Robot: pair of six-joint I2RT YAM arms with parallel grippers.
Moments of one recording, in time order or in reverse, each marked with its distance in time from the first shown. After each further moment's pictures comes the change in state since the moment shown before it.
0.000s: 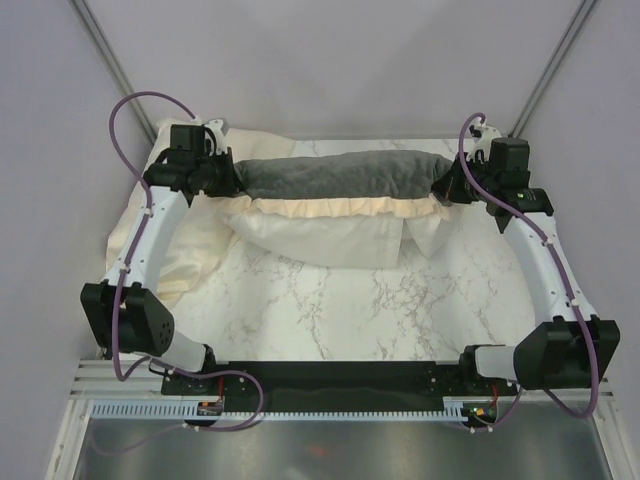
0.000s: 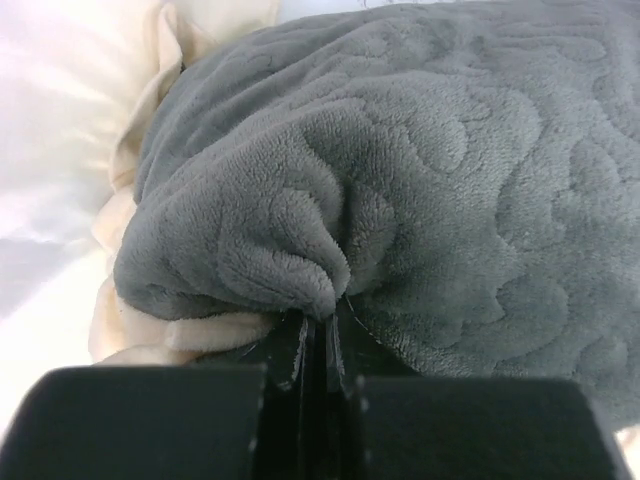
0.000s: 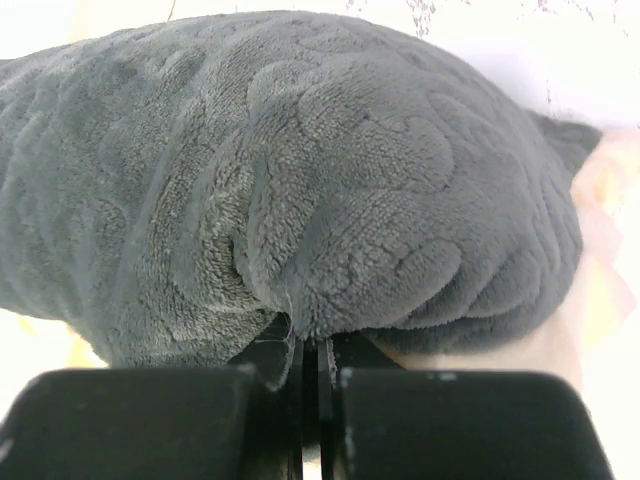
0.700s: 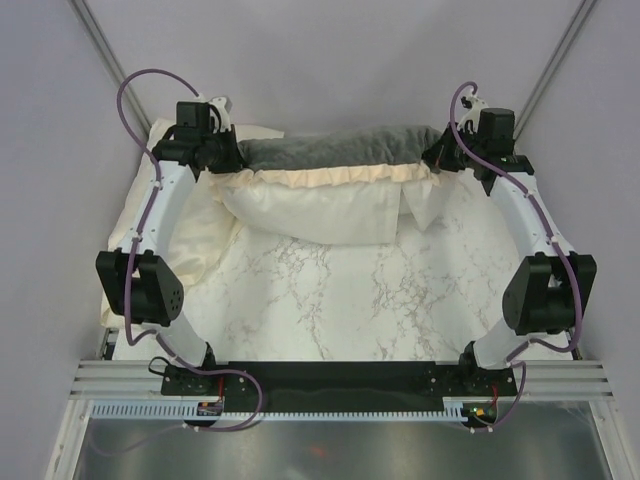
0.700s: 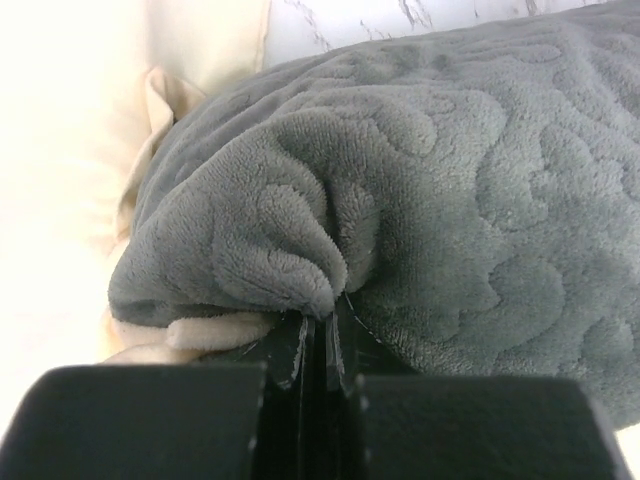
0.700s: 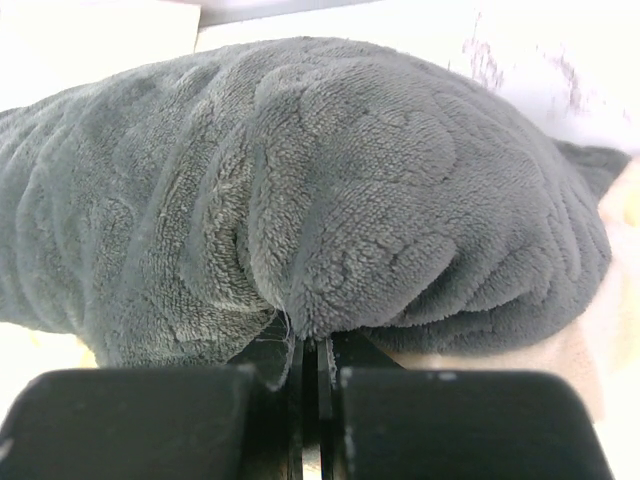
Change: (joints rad) left arm 0.003 0.177 0.194 0.020 -0.011 0.000; right arm -0.006 0.285 0.191 0.141 -0.066 0.059
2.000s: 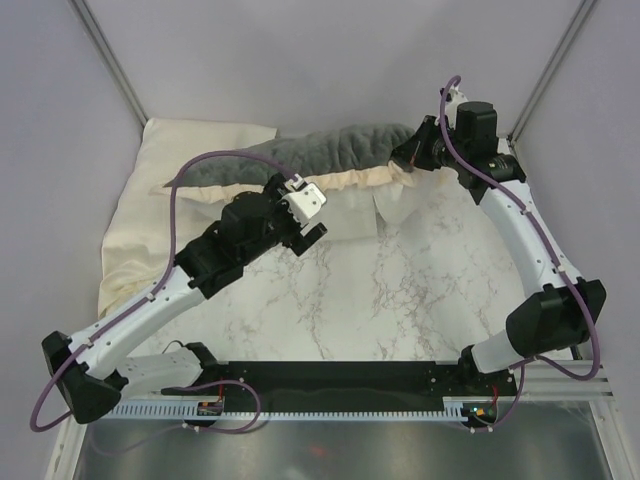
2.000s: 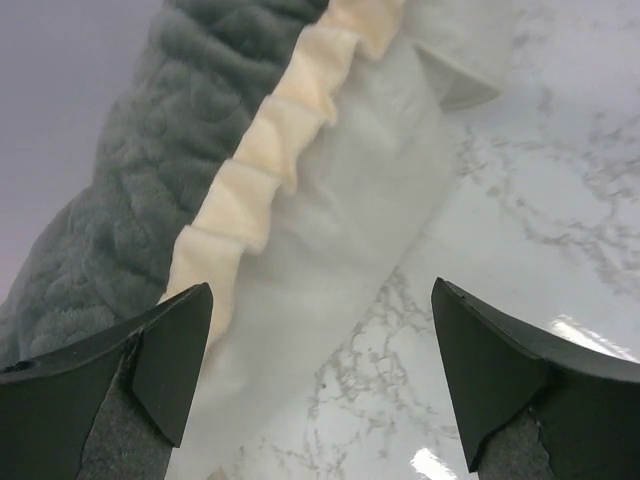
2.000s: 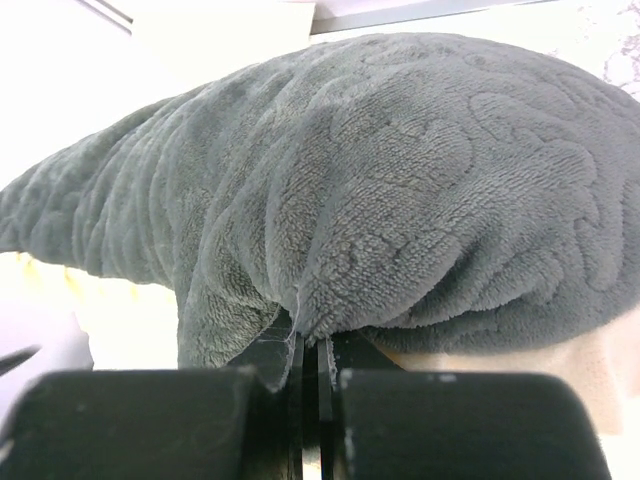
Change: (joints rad) left arm -0.703 -0.599 -0.541 0.396 -0.287 0.512; right arm 0.191 -0.076 0.093 -0.052 0.061 0.179
